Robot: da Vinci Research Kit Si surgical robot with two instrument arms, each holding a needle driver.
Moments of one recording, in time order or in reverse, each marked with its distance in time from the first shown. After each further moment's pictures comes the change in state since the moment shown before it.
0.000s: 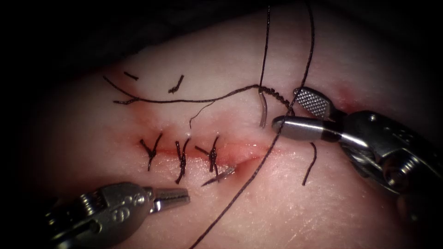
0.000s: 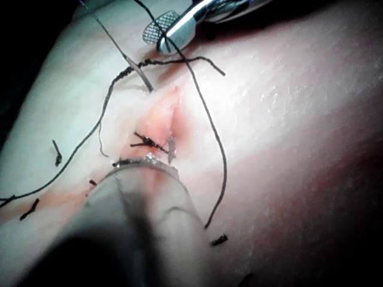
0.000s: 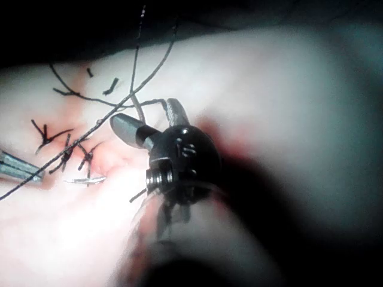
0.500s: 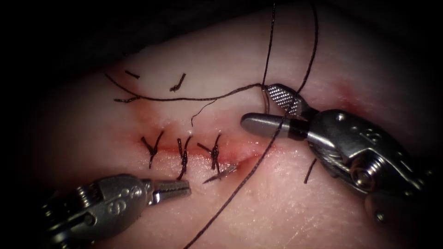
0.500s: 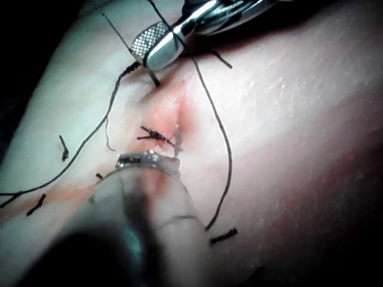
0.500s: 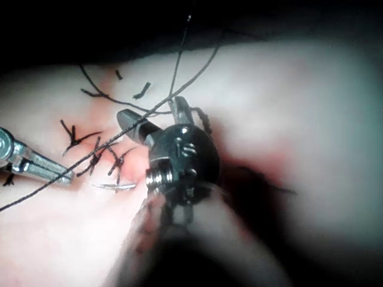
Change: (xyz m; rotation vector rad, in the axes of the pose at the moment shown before) right arm -0.001 -0.003 0.003 -0.021 -0.022 -0.039; left arm 0.000 0.000 0.000 0.002 0.018 0.014
